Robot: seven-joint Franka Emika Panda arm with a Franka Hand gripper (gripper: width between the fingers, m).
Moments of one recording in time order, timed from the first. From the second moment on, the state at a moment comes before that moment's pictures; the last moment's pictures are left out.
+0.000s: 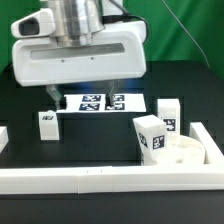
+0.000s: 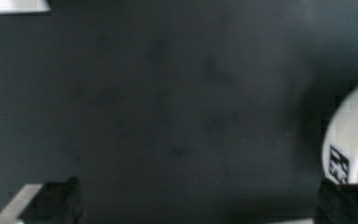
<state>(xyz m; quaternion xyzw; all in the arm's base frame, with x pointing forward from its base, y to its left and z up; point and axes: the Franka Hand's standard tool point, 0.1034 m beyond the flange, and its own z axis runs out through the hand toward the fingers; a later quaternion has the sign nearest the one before) 0.561 -0.067 0.084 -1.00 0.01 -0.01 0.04</state>
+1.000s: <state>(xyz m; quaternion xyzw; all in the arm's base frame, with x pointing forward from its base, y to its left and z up) 0.538 -0.119 0.065 -0.98 -0.03 0.21 0.05</state>
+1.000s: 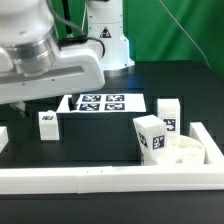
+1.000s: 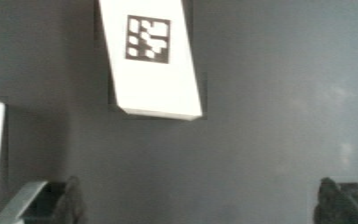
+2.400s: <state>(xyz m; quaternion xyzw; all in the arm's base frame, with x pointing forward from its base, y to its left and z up) 0.495 -0.130 0.025 -0.91 0.00 0.40 0.06</state>
